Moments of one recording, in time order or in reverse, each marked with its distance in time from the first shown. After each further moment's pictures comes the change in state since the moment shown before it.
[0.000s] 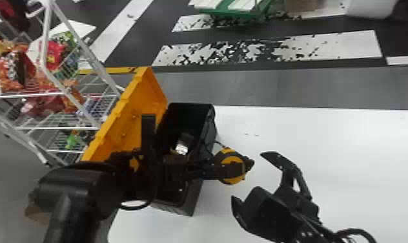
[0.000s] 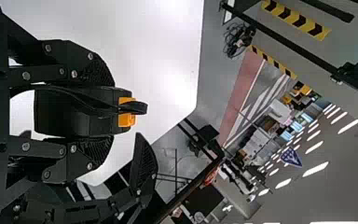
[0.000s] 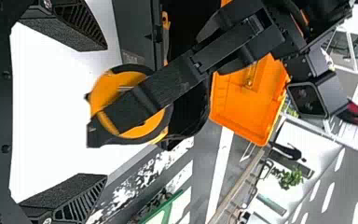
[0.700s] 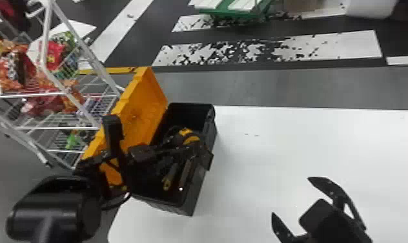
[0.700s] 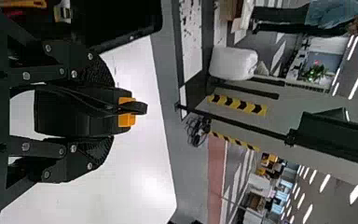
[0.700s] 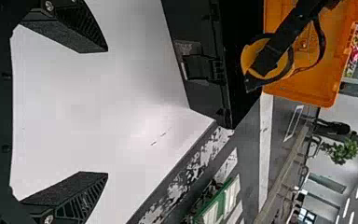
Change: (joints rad) left arm 0.111 -0.038 0.143 0.018 -0.179 -0.404 0.183; right arm 0.209 -0.007 -0.235 -0.042 -0.125 -0.047 -0.002
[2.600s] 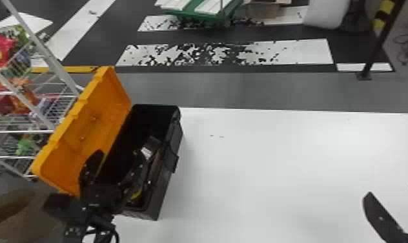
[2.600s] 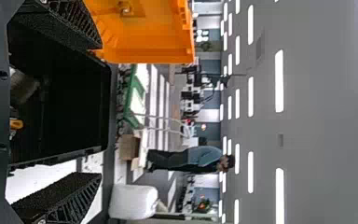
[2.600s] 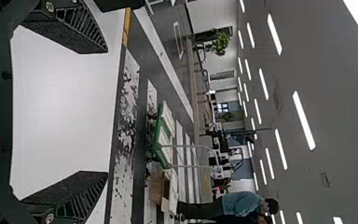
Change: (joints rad) left arm 0.253 -0.111 -0.216 0.271 0.028 -1.072 0.777; right arm 0.197 0.187 -0.787 0.257 -0.808 -0.728 0.316
